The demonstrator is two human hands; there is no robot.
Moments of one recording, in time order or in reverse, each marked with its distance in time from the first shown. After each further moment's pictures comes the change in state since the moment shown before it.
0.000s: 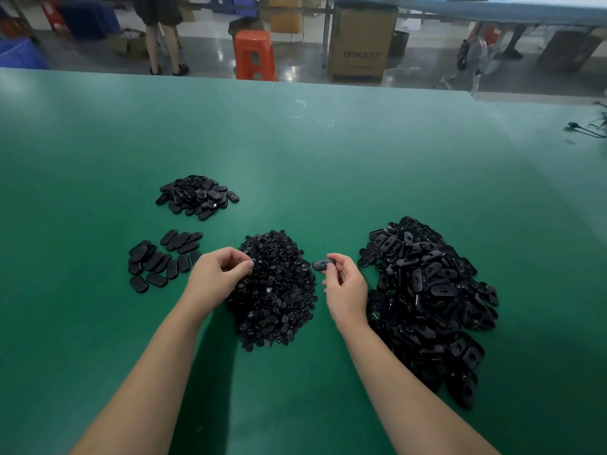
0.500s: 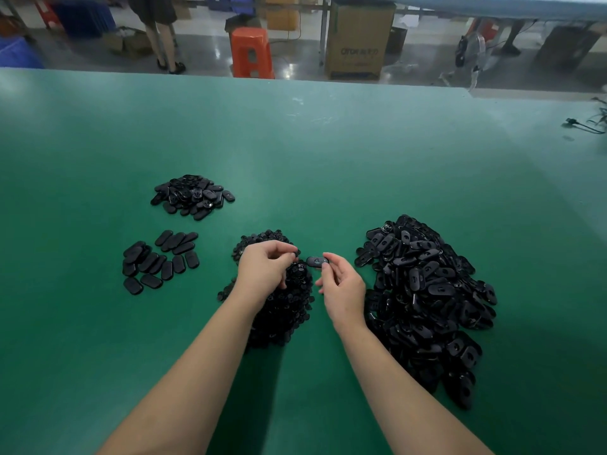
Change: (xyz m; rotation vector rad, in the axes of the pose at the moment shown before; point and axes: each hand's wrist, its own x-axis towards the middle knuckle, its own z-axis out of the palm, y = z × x) left_hand 0.009 0.046 0.077 -0.221 -0.012 -0.047; right_hand 0.002 0.005 0.001 0.077 -0.020 -0.007
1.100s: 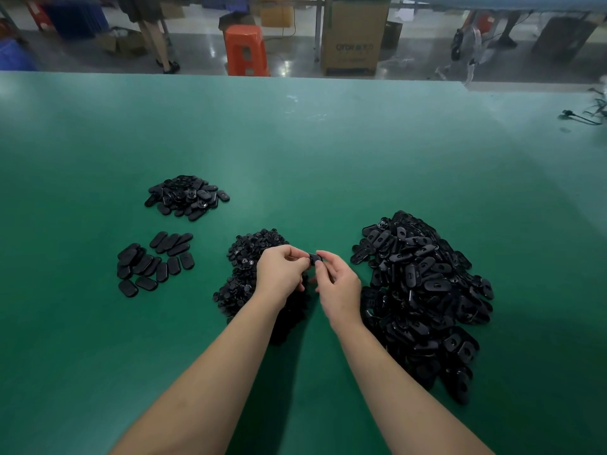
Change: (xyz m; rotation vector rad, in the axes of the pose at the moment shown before) left_hand 0.000 0.003 0.039 0.028 0.032 -0.146; right_hand 0.000 0.001 -0.001 0.037 -0.015 0.018
